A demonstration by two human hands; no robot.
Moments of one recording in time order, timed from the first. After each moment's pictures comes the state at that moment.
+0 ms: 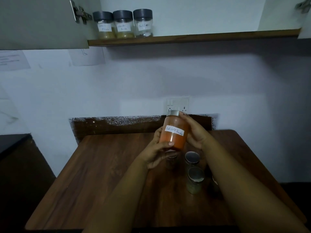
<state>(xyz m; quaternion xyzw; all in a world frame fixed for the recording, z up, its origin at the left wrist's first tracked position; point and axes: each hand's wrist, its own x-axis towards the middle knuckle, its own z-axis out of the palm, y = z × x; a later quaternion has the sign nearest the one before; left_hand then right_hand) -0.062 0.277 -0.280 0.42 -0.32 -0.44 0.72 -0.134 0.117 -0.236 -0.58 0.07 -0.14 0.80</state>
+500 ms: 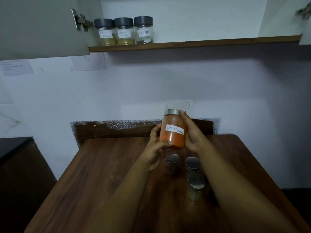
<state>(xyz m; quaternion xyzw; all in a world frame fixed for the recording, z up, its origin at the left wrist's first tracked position) -0.063 0.268 -0.257 0.44 -0.30 -0.35 0.77 -0.126 0.123 -0.221 -0.52 0.06 -0.12 0.84</state>
